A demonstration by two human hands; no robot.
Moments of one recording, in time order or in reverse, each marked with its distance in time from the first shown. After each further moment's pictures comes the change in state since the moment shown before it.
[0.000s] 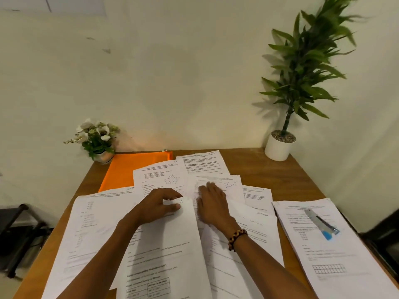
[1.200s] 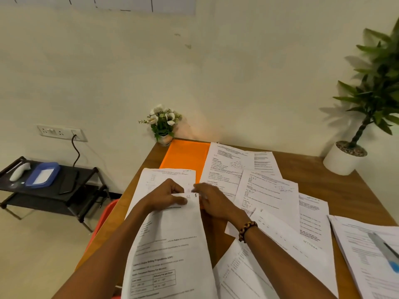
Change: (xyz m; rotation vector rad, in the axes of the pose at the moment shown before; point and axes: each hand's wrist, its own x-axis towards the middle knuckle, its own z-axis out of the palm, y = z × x) left_hand -0.109 -0.057 -0.059 -0.216 0.098 -0.192; right_hand -0.002 -0.124 0.021 0.333 -0.317 -0.459
